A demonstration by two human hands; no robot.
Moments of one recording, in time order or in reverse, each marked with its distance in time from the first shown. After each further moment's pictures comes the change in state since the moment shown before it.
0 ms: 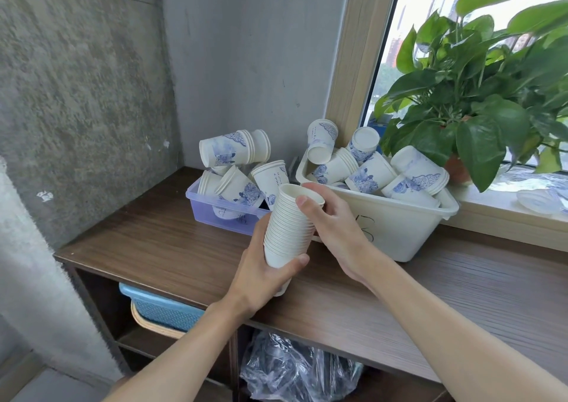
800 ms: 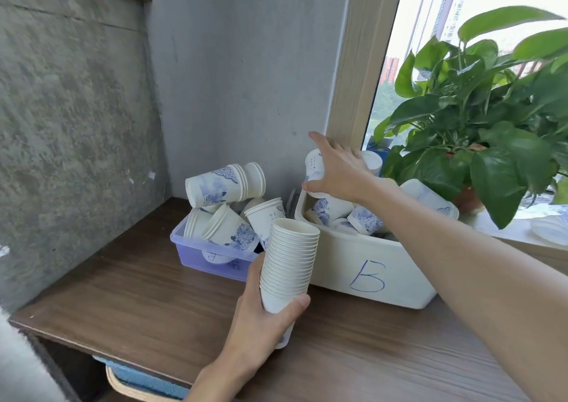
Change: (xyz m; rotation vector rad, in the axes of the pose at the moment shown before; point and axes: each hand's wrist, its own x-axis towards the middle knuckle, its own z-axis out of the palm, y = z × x) left_hand 0.022 -0.025 0.005 -0.037 0.031 -0.079; right_hand 0.174 -0.035 -0.061 -1.253 0.058 -0.220
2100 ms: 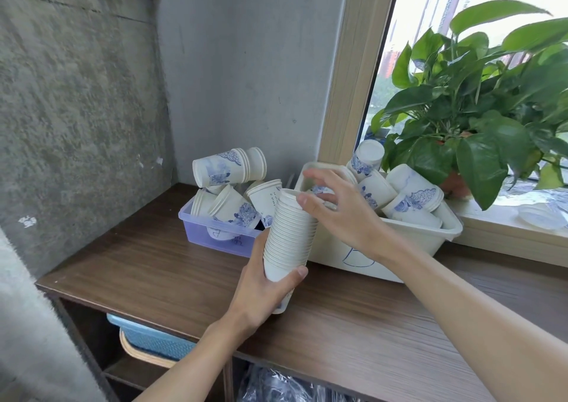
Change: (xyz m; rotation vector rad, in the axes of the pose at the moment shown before) left_hand -0.002 0.008 0.000 0.004 -0.054 0.006; right_hand -0.130 -0.044 -0.008 0.743 -0.030 -0.015
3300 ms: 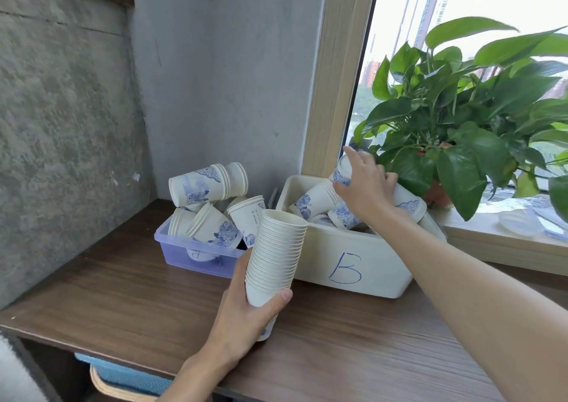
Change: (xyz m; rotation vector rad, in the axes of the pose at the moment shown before) left_hand 0.000 -0.001 0.000 -0.012 0.015 0.028; right_hand 0.072 0.067 -0.057 -0.858 0.386 0.273
